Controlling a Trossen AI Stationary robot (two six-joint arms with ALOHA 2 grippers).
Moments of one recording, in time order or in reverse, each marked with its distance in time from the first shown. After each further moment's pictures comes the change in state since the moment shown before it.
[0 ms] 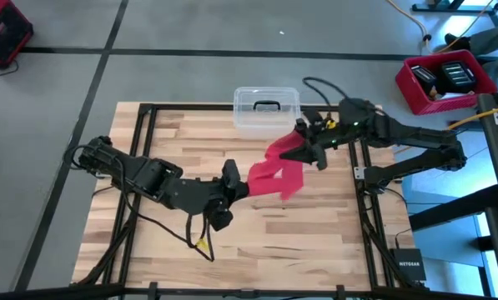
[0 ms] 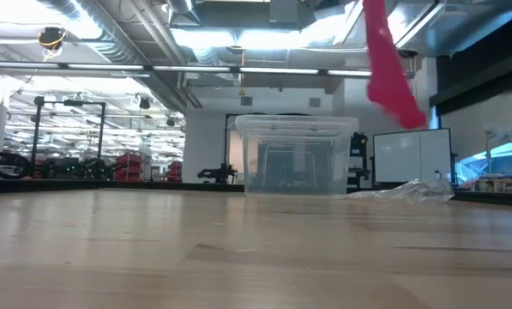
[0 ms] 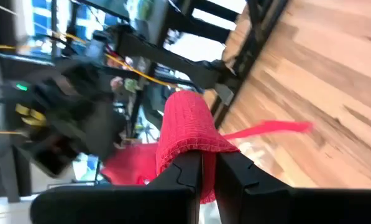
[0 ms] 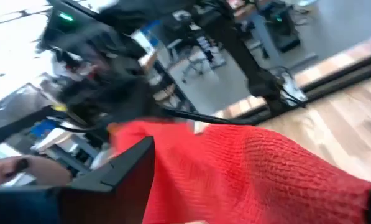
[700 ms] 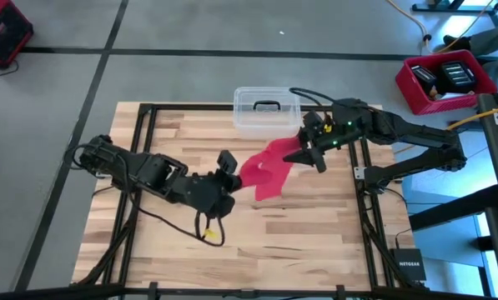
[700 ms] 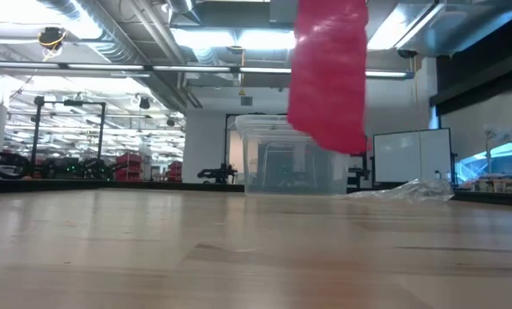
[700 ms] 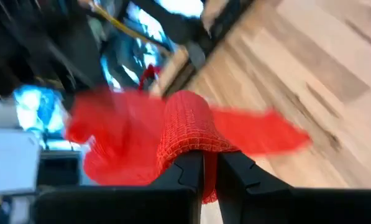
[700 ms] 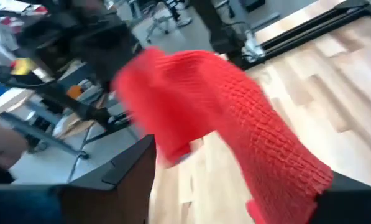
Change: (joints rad) left arm 0.040 0.000 -0.001 -0.238 -0.005 -0.350; right arm -0.013 0.002 0.051 -0.299 0.029 -0.117
